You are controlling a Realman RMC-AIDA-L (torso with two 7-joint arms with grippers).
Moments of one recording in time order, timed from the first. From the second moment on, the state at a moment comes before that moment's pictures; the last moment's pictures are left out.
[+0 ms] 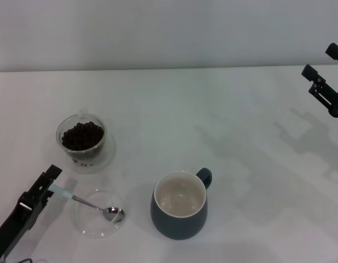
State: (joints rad) left arm -0.33 -2.09 0.84 -0.16 1.04 1.38 -1.44; right arm 0.37 1.88 -1.65 -0.14 -0.25 -1.54 0.32
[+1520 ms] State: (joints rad) left arm -0.34 -2.08 0.87 -0.10 1.10 1.31 -1.51; right arm 0.30 1.89 -1.63 -0.15 -0.25 -1.60 0.32
